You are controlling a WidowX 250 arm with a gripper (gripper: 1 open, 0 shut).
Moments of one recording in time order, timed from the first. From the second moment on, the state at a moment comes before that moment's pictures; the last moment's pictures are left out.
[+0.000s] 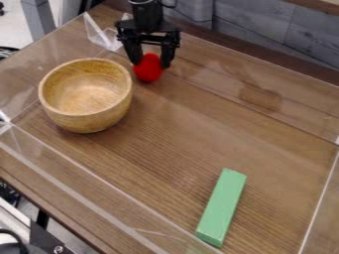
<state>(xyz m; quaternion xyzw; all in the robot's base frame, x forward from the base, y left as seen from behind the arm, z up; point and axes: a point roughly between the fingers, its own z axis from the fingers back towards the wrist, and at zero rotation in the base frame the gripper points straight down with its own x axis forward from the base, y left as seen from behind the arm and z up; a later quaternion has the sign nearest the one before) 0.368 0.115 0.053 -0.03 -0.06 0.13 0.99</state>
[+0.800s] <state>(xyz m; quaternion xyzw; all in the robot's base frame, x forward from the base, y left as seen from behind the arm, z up) 0.366 0.111 0.080 -0.03 -0.08 0.14 0.99</state>
